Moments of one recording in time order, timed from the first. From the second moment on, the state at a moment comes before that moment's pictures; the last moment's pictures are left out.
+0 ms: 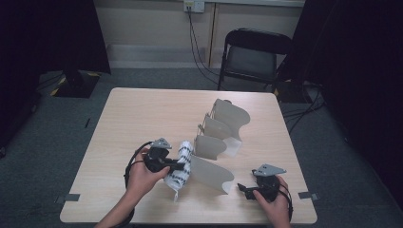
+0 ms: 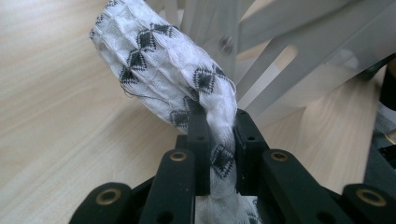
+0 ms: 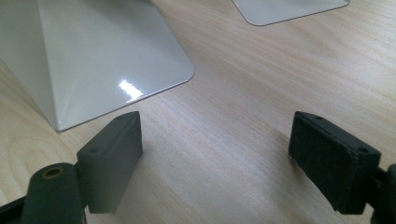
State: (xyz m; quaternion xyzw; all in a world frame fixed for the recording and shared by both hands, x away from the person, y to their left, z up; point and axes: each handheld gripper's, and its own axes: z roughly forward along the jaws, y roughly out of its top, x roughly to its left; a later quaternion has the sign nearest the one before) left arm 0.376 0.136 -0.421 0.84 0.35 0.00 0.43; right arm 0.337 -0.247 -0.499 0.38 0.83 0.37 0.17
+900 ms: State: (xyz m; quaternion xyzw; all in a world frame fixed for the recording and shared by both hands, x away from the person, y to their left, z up) left arm 0.376 0.135 -0.344 0.83 0.32 0.05 0.46; right arm 0.337 -0.247 -0.499 0.38 0.83 0.37 0.17
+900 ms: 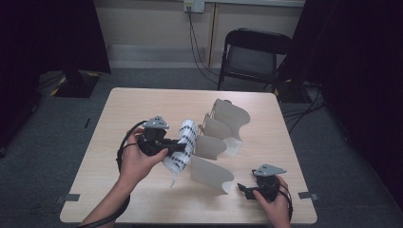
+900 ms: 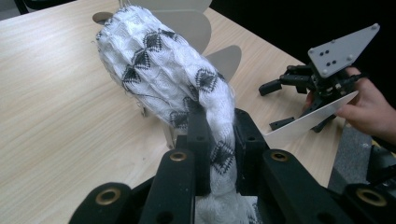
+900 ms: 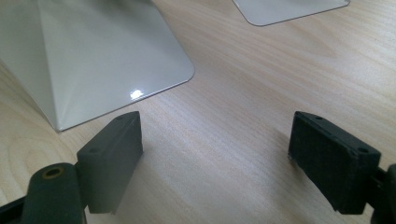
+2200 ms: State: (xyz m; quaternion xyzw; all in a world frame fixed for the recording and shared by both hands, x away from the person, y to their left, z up) left arm 0.376 0.121 -0.470 0.84 0.35 0.01 0.40; right arm 0.337 -0.247 -0.499 0.38 0.83 0.37 0.17
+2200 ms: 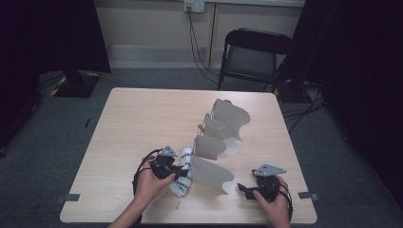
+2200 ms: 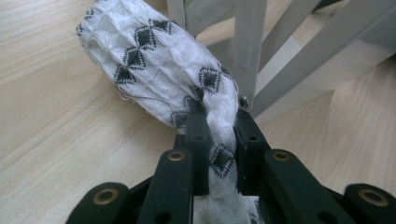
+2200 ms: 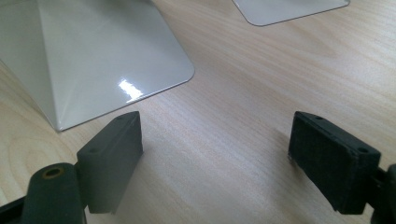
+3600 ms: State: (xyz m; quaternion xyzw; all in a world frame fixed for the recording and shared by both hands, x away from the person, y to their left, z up) left arm 0.402 0.125 -0.361 0.82 0.32 0.08 0.47; right arm 0.337 -0.247 -0.499 0.38 0.83 0.37 0.17
